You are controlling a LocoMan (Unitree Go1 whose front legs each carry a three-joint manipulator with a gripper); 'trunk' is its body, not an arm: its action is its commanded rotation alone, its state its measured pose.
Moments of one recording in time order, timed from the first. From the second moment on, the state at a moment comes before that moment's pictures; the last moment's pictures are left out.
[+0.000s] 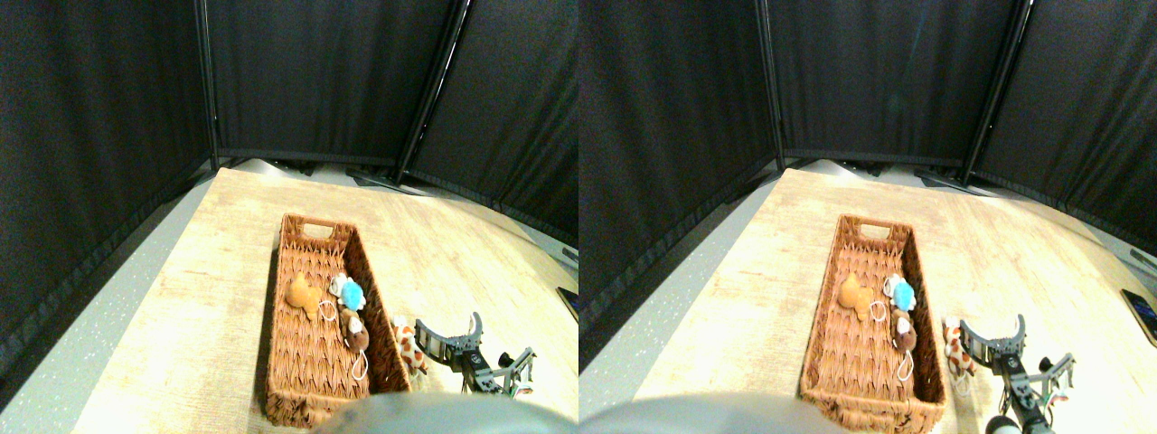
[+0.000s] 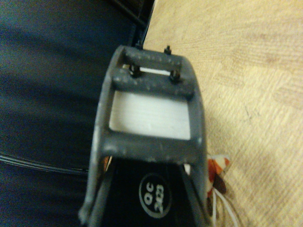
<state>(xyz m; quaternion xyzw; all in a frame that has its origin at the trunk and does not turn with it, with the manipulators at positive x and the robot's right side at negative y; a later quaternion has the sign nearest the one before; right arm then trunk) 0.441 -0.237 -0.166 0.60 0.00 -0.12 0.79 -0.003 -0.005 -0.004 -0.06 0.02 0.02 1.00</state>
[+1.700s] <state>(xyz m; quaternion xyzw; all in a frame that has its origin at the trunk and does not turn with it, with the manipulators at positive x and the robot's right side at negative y) 0.465 -0.241 -0.230 0.60 0.03 -0.26 0.75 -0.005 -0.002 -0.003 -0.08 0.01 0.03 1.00</state>
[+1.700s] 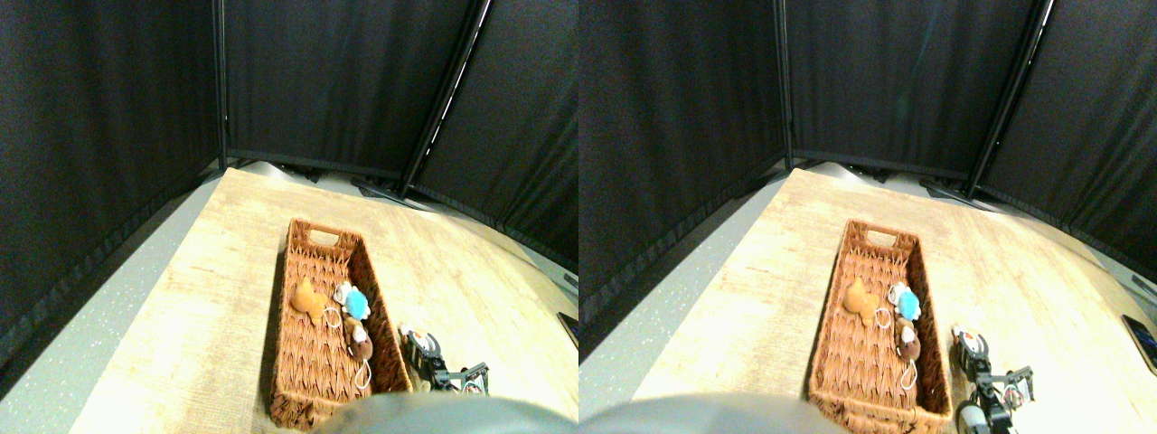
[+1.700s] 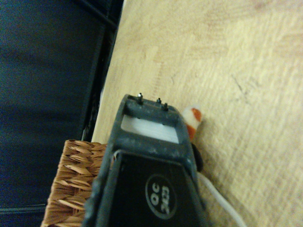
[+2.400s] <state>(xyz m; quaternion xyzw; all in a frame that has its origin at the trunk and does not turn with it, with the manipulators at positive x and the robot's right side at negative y) 0.514 -0.174 -0.129 0.54 0.05 -0.10 0.84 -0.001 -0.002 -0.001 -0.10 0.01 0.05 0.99</state>
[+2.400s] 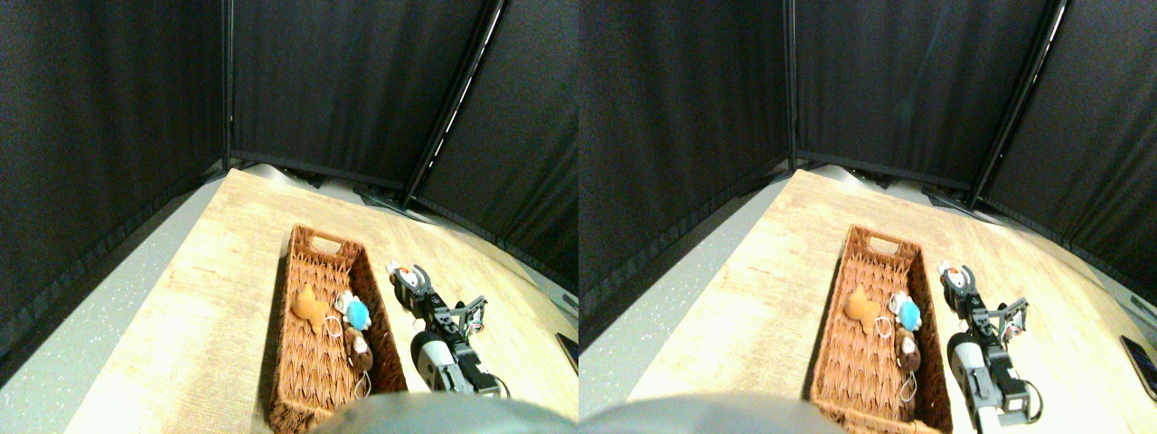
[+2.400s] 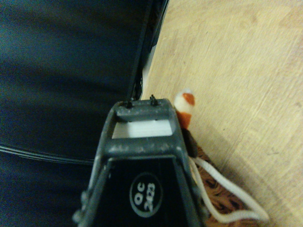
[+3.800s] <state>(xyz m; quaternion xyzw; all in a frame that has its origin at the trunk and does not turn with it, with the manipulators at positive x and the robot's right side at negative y) 0.538 -0.106 -0.147 0.48 0.16 0.00 0.86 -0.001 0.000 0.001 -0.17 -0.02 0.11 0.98</state>
